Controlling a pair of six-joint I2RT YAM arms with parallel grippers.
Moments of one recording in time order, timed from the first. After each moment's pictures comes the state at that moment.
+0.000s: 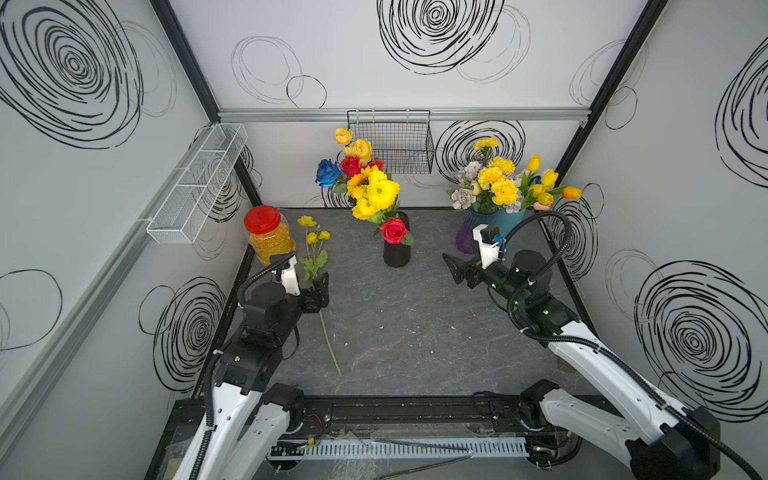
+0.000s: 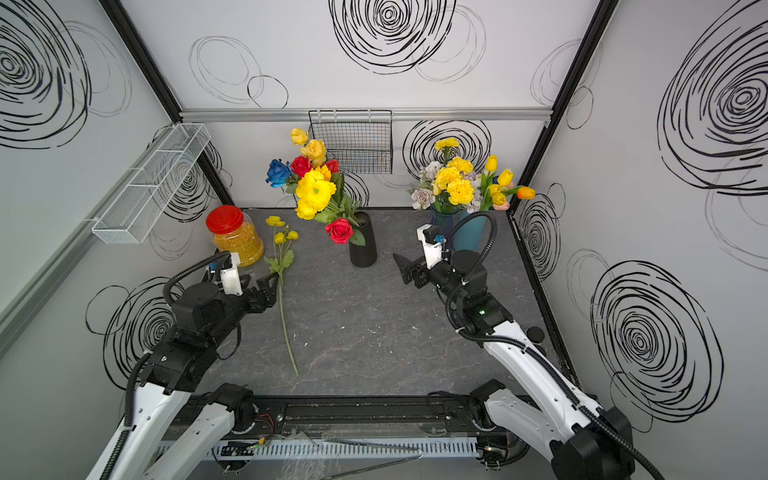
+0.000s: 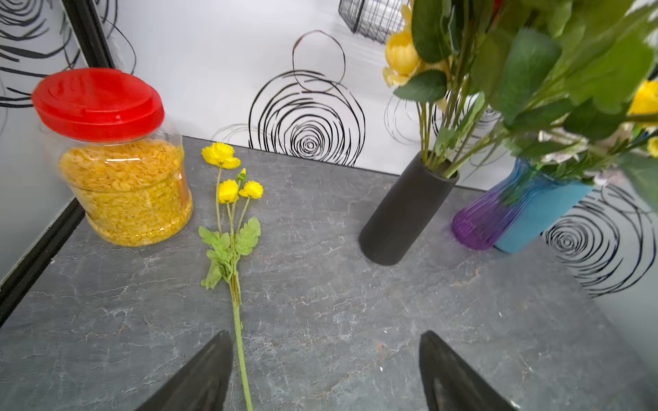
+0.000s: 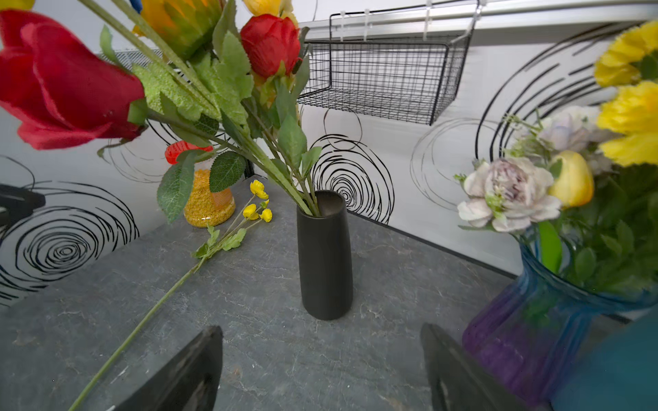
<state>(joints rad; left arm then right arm) -0.17 0.58 0.73 -0.48 -0.01 -0.32 0.49 1.02 0.77 0.14 -0.21 -0.05</state>
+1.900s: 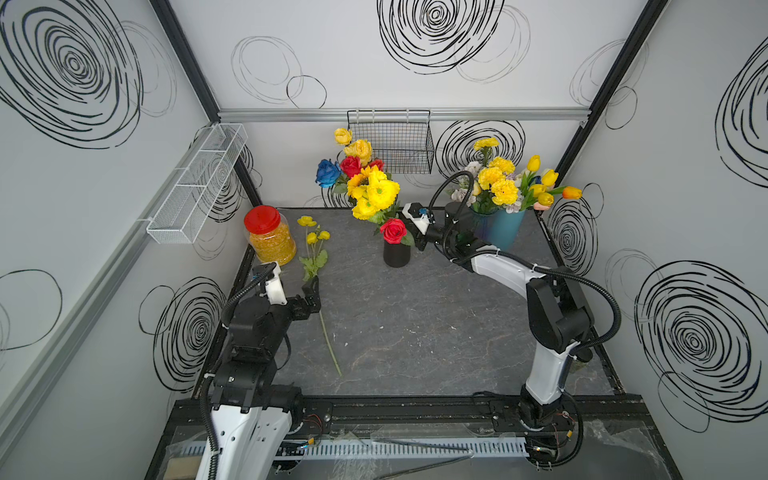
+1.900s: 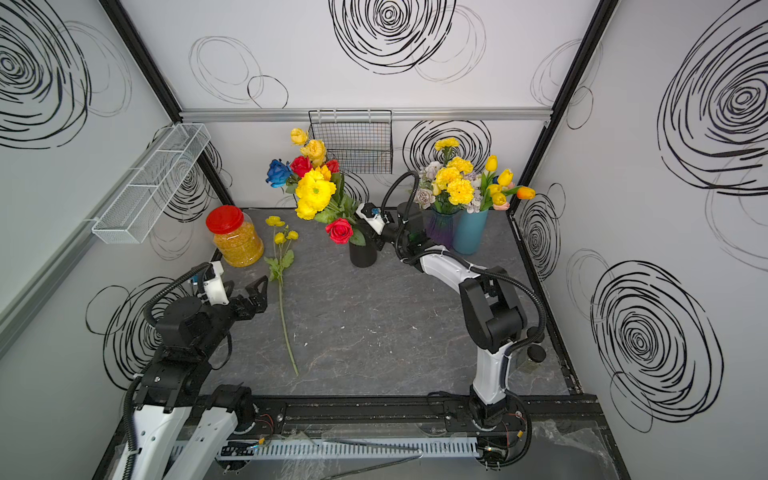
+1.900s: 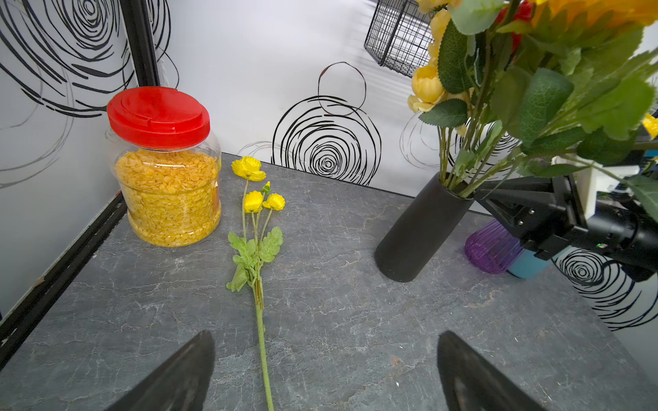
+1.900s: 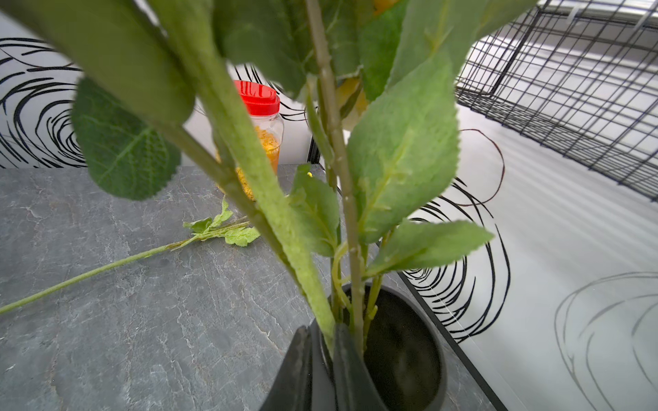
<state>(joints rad) -0.05 0.46 0.67 -0.48 0.04 -0.30 0.50 1.89 1.36 0.33 -0.60 -0.42</state>
